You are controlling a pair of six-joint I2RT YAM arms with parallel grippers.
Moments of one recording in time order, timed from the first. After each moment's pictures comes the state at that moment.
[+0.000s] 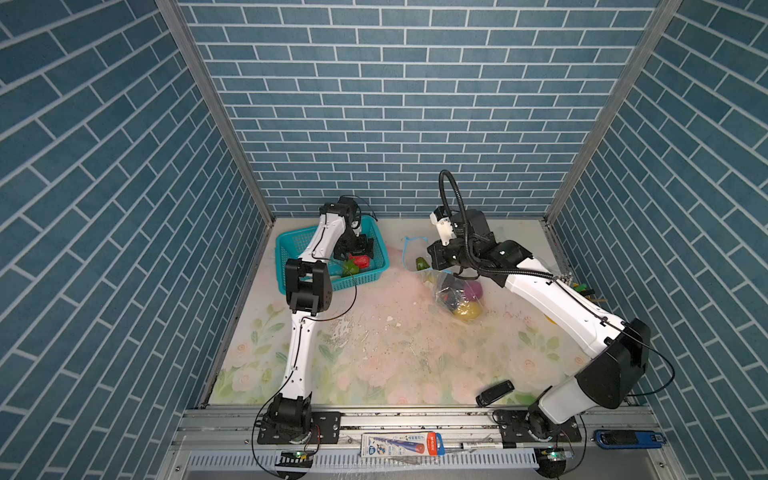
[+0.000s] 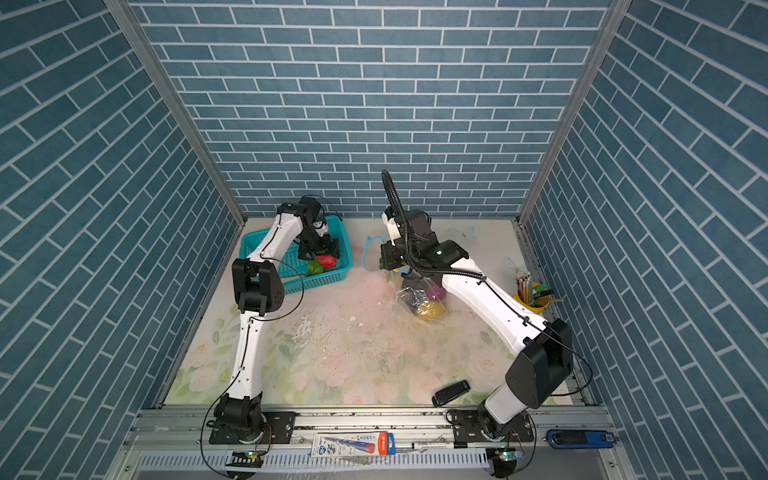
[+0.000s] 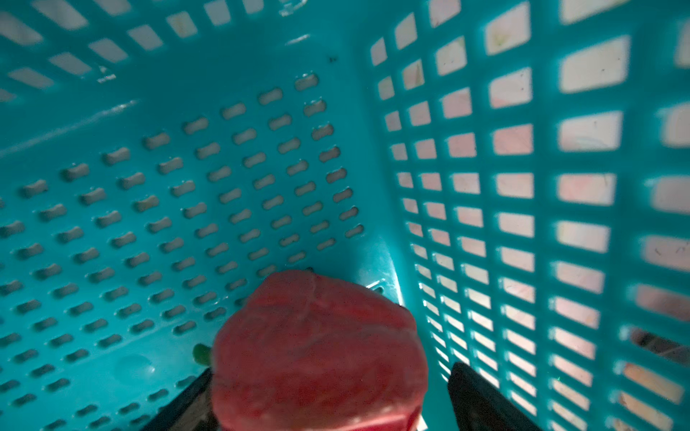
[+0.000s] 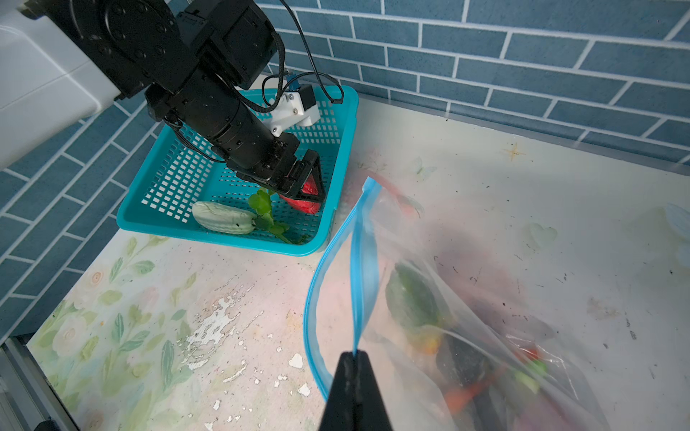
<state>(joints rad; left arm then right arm) -0.16 2.55 2.47 -1.33 0.22 -0.16 0.70 1.56 1.52 -0.60 -0.05 0.21</state>
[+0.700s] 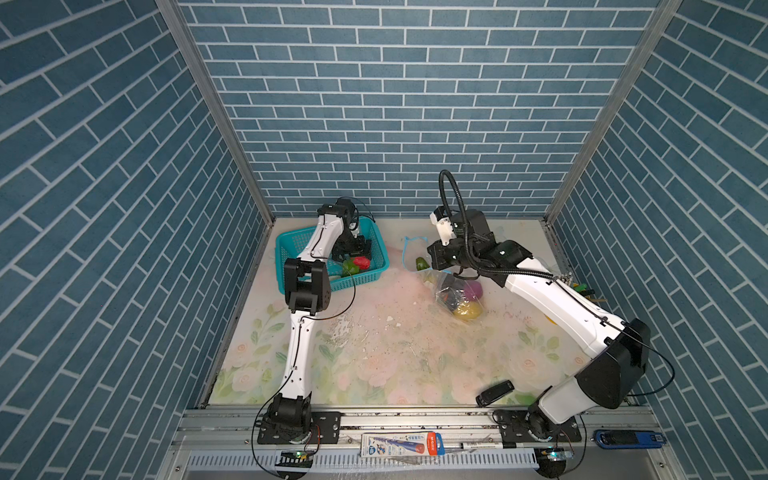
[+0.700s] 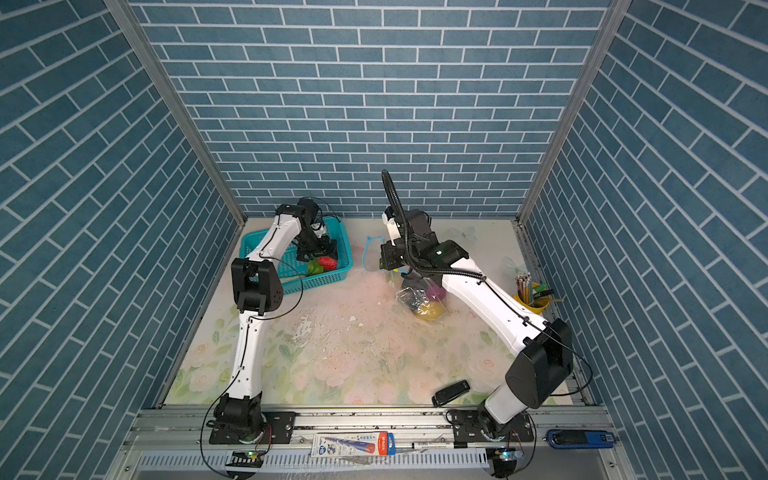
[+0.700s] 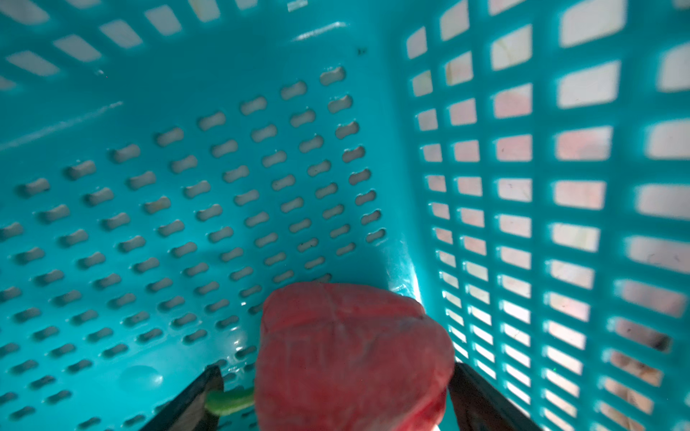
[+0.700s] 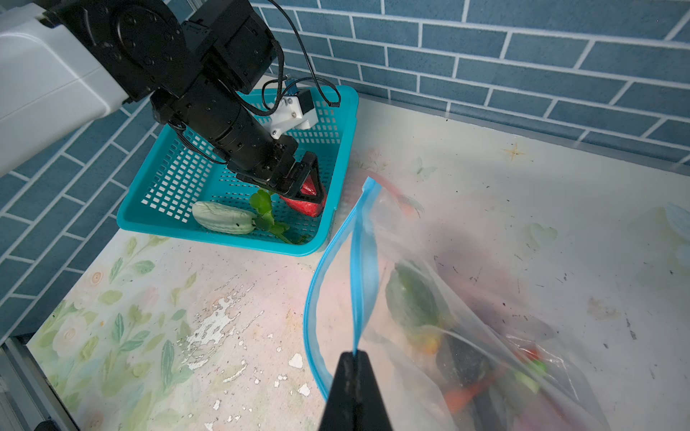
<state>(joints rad) -0.16 2.56 2.45 -1.32 0.21 -0.15 0.70 1.56 1.52 -0.60 -0.05 0.22</state>
